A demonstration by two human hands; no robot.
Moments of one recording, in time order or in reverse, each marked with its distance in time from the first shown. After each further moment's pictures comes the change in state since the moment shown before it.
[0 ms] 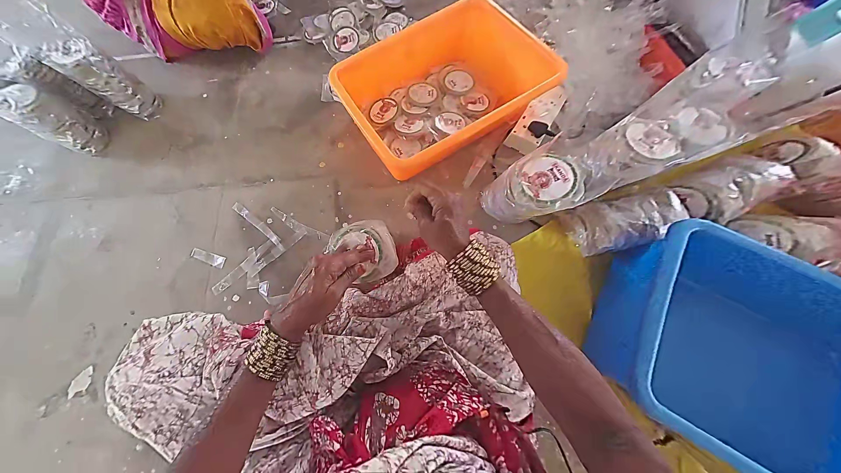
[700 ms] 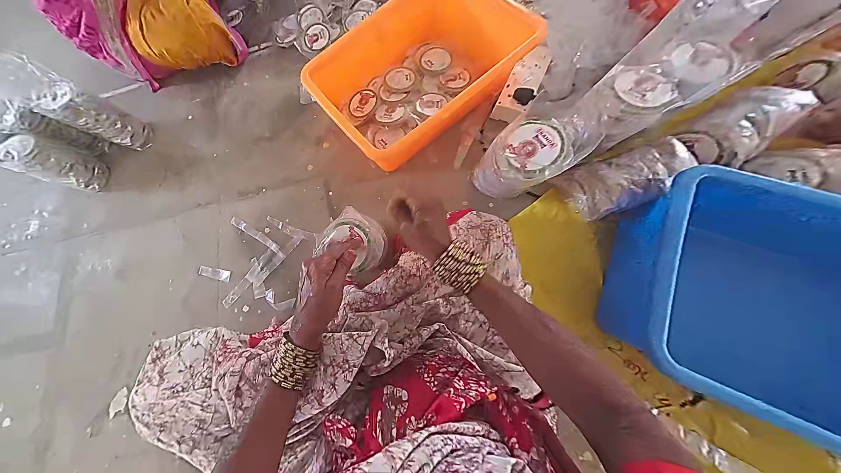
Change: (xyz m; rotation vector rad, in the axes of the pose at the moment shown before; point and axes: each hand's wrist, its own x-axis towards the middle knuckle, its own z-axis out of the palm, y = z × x) left_hand 0.006 0.017 0.021 0.057 0.258 -0.149; right_hand -0.022 -0.016 0.003 0.084 -0.044 0.146
